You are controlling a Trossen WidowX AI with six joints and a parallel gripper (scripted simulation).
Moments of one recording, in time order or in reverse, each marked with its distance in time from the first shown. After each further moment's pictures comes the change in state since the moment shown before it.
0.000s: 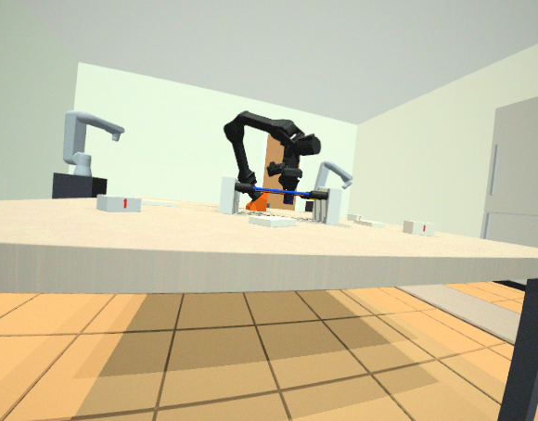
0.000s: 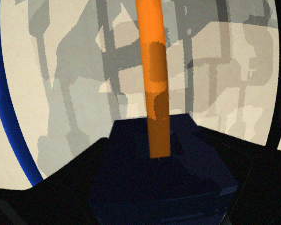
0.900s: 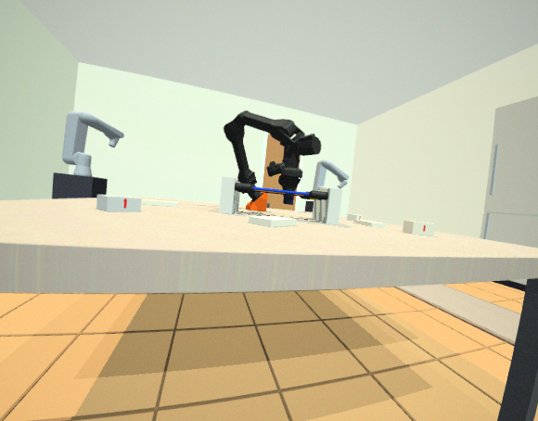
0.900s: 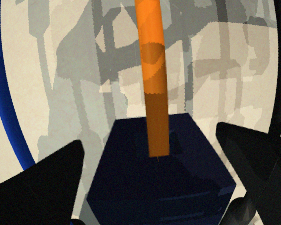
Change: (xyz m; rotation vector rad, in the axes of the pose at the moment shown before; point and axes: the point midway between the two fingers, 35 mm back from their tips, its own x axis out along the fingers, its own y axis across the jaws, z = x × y) arm -0.001 0.000 0.000 0.000 0.000 0.001
